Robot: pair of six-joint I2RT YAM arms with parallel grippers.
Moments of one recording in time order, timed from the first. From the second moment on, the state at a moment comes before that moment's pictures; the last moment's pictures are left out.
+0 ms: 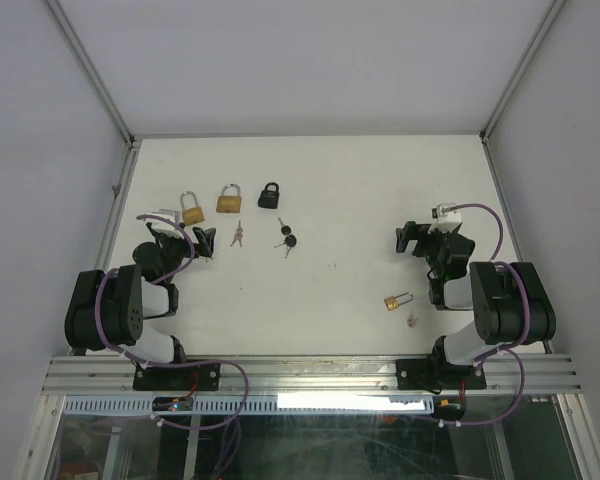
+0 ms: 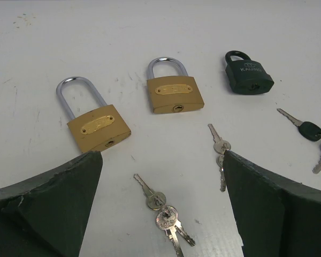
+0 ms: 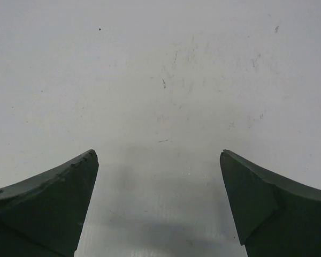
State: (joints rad) left arm 0.14 1.51 0.18 1.25 0.40 -0.08; right arm 0.00 1.52 0.23 1.05 -0.16 0.09
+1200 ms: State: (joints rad) left arm 0.14 1.48 1.28 -0.03 0.17 -0.15; right arm -0.05 1.22 0.90 0.26 -0.09 0.27
